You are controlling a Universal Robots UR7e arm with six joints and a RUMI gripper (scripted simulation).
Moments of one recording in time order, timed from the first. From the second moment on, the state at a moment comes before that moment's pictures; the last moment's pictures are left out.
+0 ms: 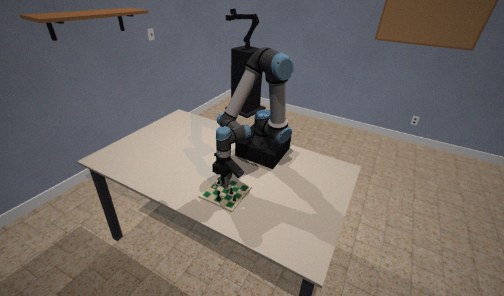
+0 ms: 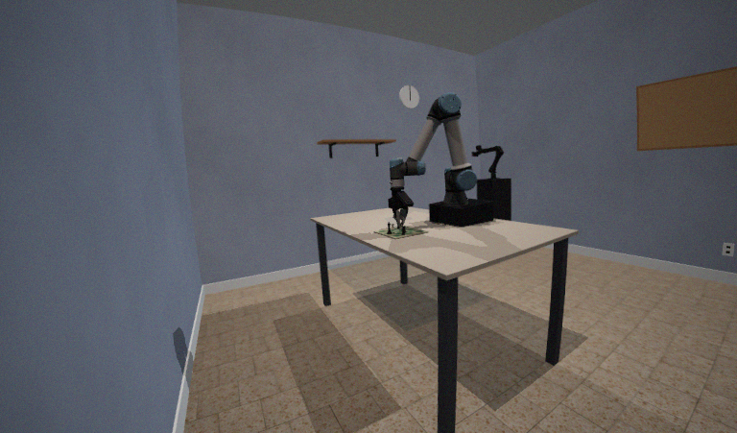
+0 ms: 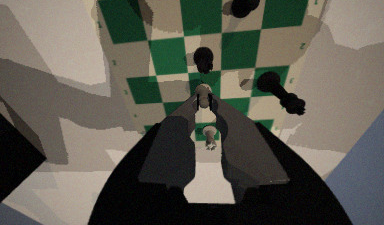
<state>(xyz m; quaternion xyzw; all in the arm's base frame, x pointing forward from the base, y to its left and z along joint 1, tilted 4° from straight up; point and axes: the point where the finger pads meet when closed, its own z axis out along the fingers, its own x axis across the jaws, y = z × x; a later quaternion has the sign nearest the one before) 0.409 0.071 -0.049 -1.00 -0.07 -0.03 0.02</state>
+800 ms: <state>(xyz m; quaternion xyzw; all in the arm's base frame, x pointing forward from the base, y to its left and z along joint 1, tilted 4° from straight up) 0.405 0.068 0.033 -1.00 -0.07 -0.03 0.02</state>
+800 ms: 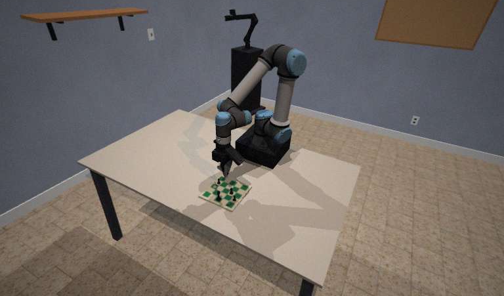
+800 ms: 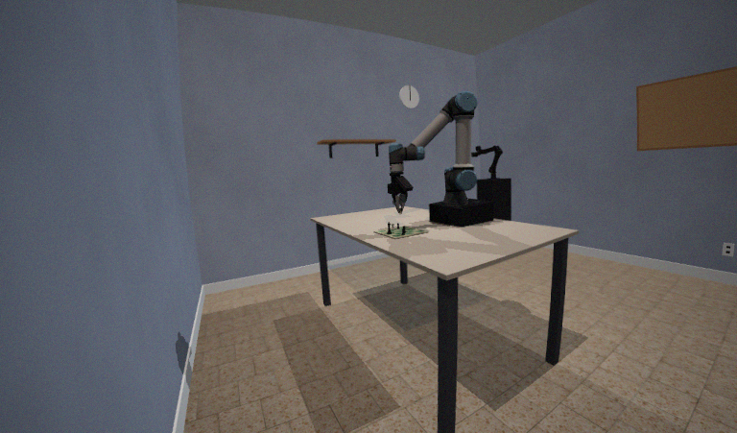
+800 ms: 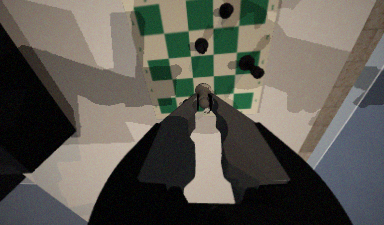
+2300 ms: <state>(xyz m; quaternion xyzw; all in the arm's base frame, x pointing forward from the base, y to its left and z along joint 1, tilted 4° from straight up) 0.490 0.044 0.034 -0.99 -0.10 -0.03 0.02</state>
